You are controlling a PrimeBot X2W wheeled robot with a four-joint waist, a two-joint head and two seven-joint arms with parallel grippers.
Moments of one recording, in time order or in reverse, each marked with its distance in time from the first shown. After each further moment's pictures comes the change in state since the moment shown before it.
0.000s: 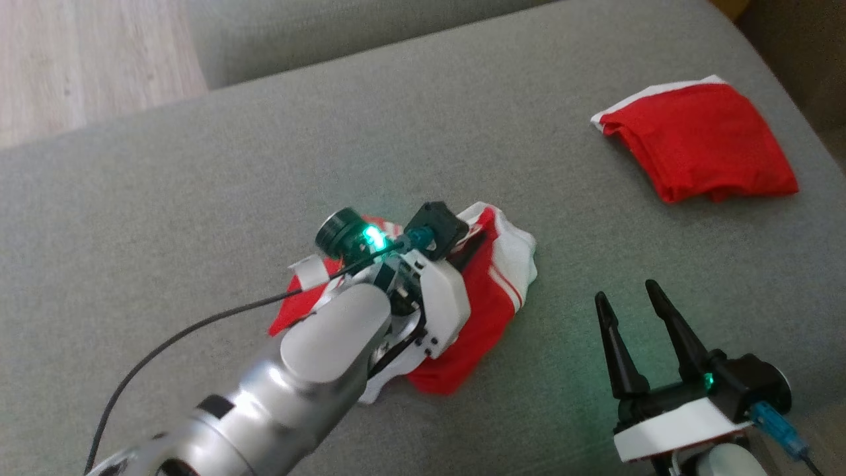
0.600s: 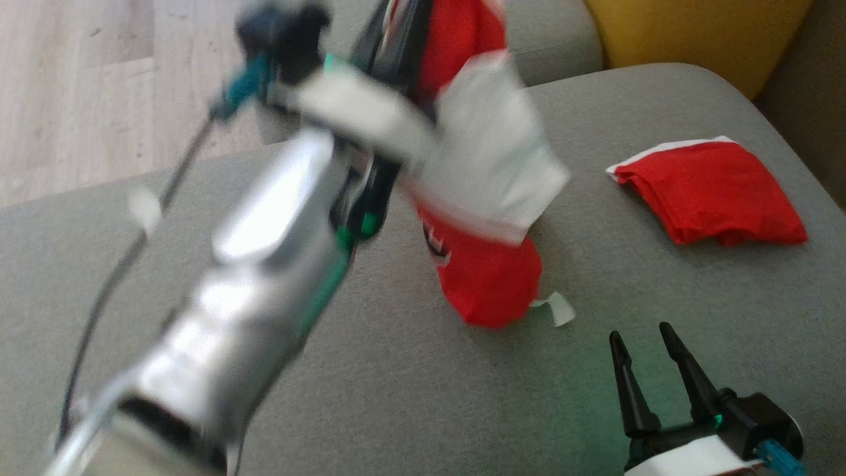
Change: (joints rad) left arm -0.239 -0.018 0.284 -0.101 -0.371 0.028 -0.409; right arm 0.105 0.016 -0.044 -0.002 -0.010 0.000 0.000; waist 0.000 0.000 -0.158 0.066
